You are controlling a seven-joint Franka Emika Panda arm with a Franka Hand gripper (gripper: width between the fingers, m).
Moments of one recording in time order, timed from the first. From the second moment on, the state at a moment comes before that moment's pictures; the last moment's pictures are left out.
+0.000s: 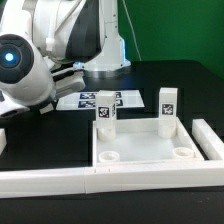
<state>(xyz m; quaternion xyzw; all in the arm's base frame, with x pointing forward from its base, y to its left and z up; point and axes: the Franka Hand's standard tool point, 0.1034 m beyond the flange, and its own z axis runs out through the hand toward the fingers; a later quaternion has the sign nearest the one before) 0.334 -0.154 0.007 -0.87 -0.15 0.46 0.08</state>
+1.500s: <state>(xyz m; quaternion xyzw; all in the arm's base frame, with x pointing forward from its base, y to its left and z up) 0.483 -0.172 0.177 -0.96 -0.17 0.18 0.11</state>
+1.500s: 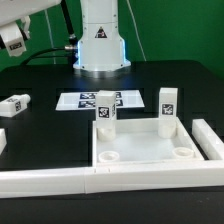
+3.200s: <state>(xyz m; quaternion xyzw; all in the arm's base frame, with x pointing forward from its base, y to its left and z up) 0.658 0.075 0.138 -0.98 0.10 -0.15 0.04</state>
